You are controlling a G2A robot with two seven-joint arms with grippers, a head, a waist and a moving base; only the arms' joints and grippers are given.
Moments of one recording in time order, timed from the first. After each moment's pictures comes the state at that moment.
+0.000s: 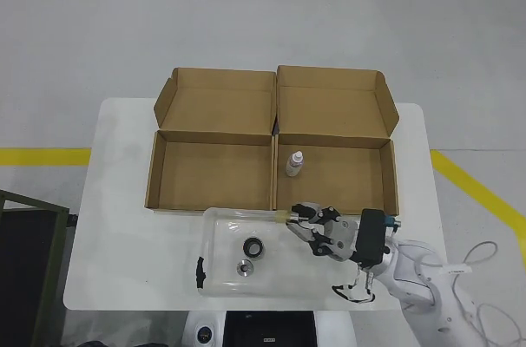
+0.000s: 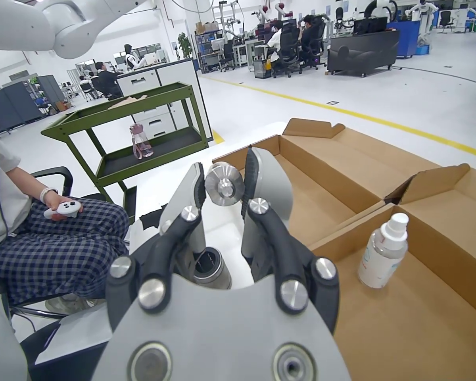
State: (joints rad) left arm -0.01 -0.37 -0.75 -1.25 2.03 -0.40 0.22; right arm -1.53 -1.08 1.29 -2.01 -1.02 -0.78 -0.07
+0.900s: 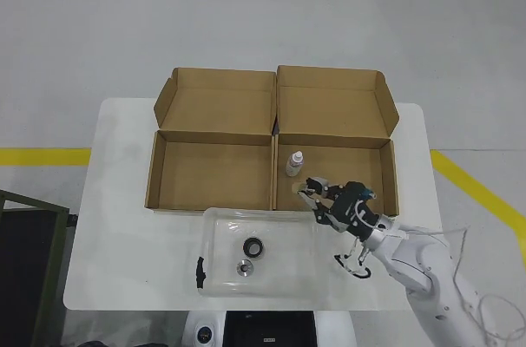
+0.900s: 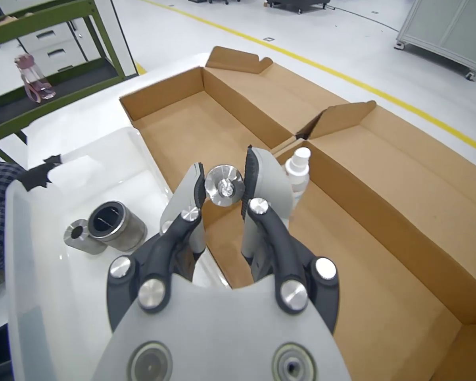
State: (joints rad) left arm -0.01 -0.37 -0.75 -1.25 2.03 -0.40 0.22; right arm -1.45 -1.08 1.31 -1.98 -1.17 -0.53 0.19
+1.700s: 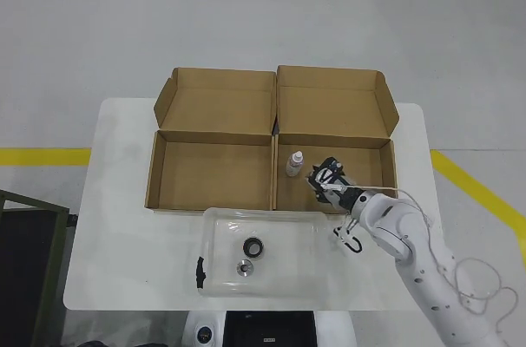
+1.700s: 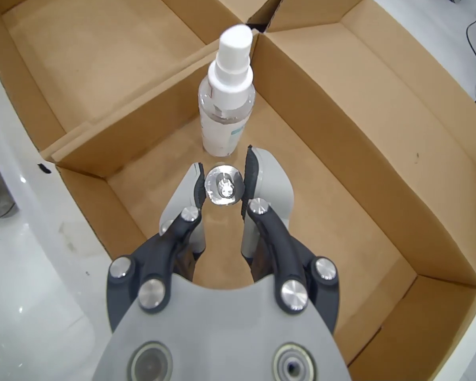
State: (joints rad) left arm -0.01 -0.37 -0.75 -1.25 2.03 -0.40 0.22; right arm -1.21 -1.11 1.18 -1.76 -1.28 -0.41 0.50
